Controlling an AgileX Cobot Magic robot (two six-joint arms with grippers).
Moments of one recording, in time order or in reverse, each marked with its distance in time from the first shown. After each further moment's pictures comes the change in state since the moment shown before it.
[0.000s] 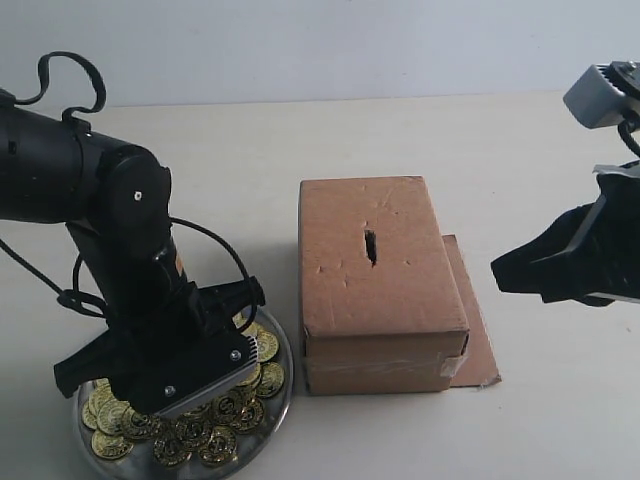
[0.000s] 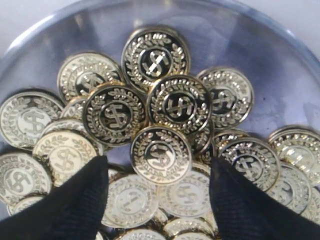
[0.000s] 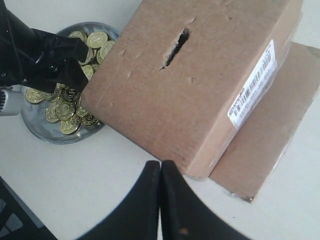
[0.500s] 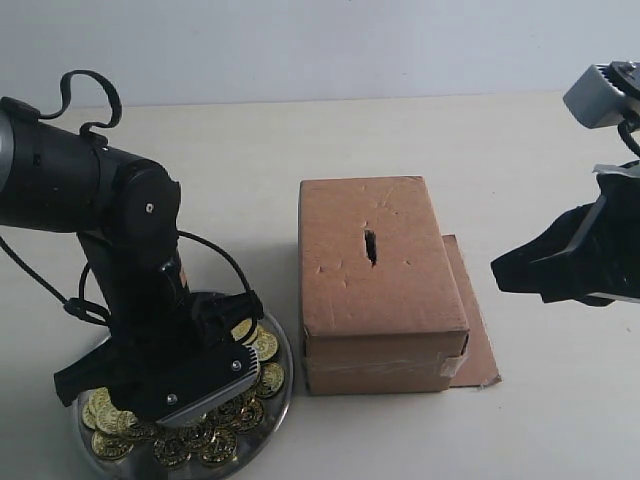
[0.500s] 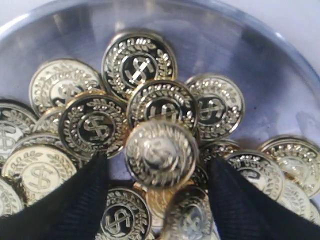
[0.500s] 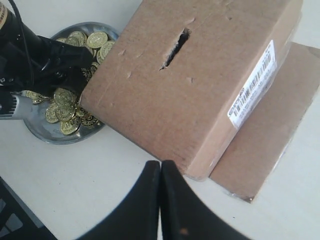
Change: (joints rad) left arm 0.000 0.043 0.000 0.004 0.011 -0.002; right arm 0.000 0.000 0.000 0.000 0.000 0.000
